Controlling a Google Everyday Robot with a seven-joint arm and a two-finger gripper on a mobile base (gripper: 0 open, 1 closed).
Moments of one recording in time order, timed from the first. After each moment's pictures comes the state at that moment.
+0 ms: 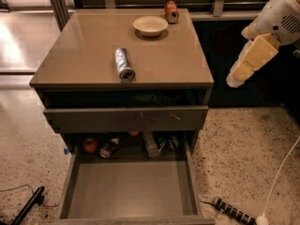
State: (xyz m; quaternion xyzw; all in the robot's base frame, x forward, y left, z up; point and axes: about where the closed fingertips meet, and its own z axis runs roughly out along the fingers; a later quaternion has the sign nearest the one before) arm 0.524 -0.205 0.968 -0.51 0.82 0.11 0.23
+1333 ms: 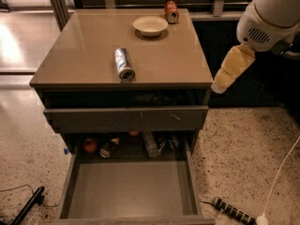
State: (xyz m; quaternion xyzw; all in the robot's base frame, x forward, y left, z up) arm 0.533 -0.203 0.957 -0.46 0.86 -0.07 0.20
